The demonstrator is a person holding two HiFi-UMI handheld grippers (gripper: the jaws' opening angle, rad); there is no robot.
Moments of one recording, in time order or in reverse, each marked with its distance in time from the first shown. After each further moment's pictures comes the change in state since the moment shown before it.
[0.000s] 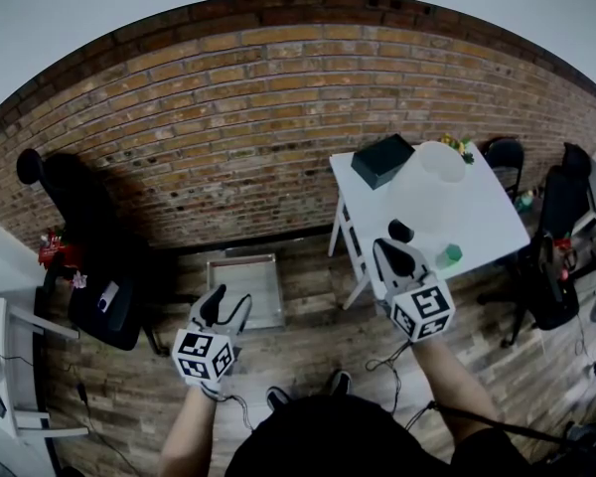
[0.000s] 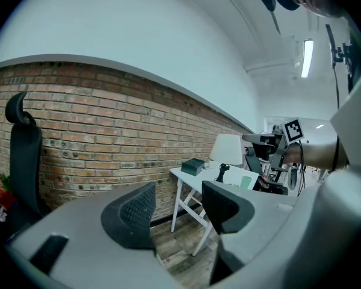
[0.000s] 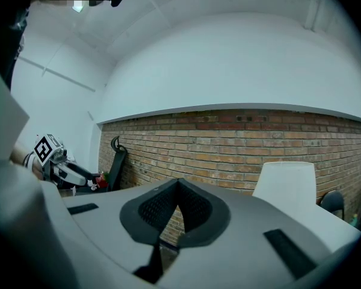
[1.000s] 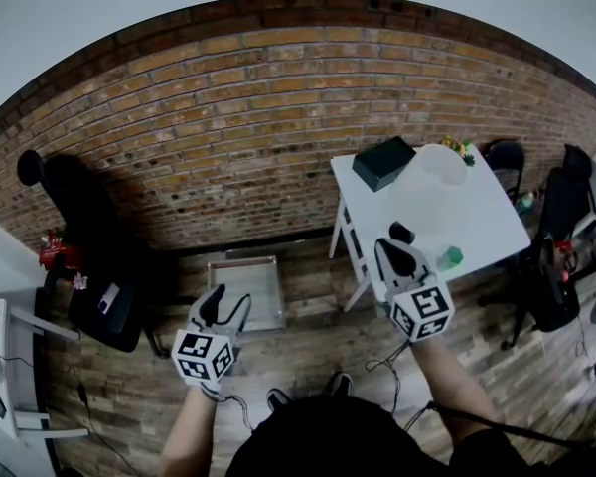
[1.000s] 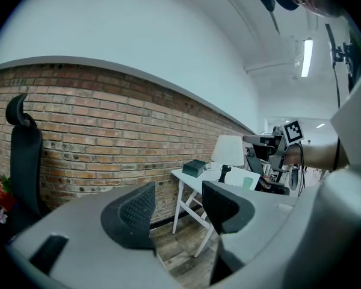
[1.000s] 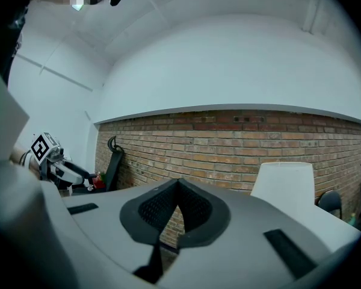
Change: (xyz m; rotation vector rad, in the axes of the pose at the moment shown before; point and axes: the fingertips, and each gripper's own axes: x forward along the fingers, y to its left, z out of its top) left arm 0.002 0.006 0.006 0.006 -0.011 0.008; right arm 0.006 -0.006 0.000 0.005 -0.007 -0.025
